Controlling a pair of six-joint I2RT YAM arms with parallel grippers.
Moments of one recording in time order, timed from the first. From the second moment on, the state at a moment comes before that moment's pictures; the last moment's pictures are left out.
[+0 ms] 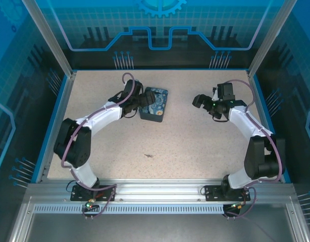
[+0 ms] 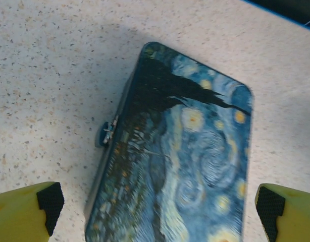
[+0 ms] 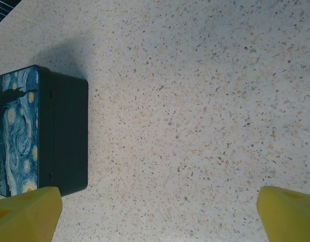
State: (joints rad) left arm -0.42 1.76 1.28 -0.29 -0.08 -0.64; right arm 0.08 1.53 1.08 -0.48 -0.27 0.54
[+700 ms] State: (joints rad) left arm -0.72 1.80 1.23 -0.10 0.06 -0.75; right arm 0.05 1.62 1.25 -0.53 -0.29 0.54
